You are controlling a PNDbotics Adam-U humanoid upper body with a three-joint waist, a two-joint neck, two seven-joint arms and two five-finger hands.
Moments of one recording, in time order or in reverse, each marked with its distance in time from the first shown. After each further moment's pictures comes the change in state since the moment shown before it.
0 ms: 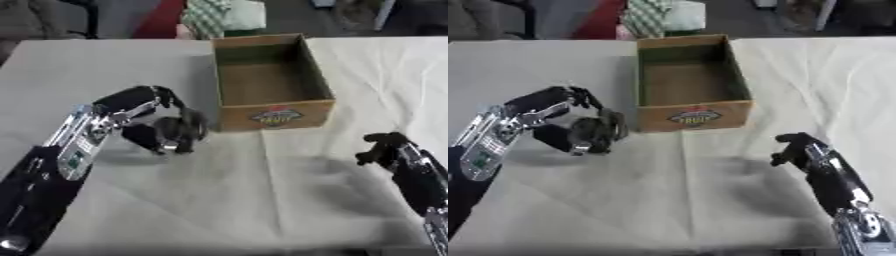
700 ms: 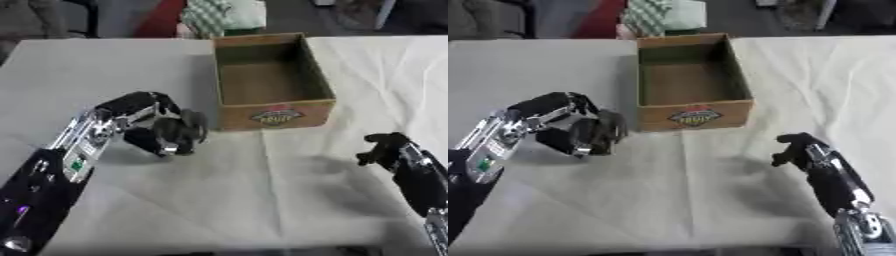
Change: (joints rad) left arm 0.006 -0.009 0.001 0.040 -0.053 0.037 0.012; right arm 0.000 0.000 0.000 0.000 0.001 0.000 0.000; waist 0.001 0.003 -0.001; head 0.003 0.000
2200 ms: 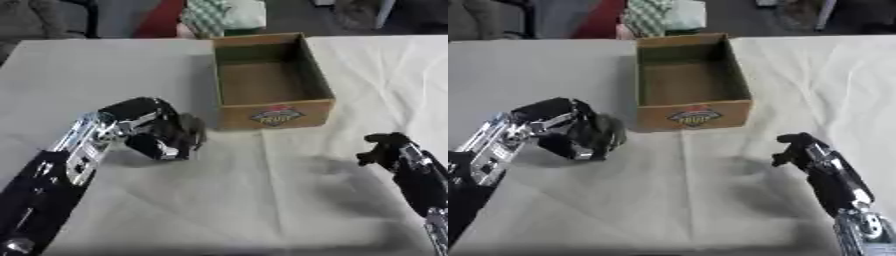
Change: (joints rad) left arm -0.006 -0.009 -0.020 0.009 -0.032 -0.040 -0.039; right arm 0.000 0.000 0.000 0.000 0.001 0.000 0.001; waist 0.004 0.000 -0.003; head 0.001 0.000
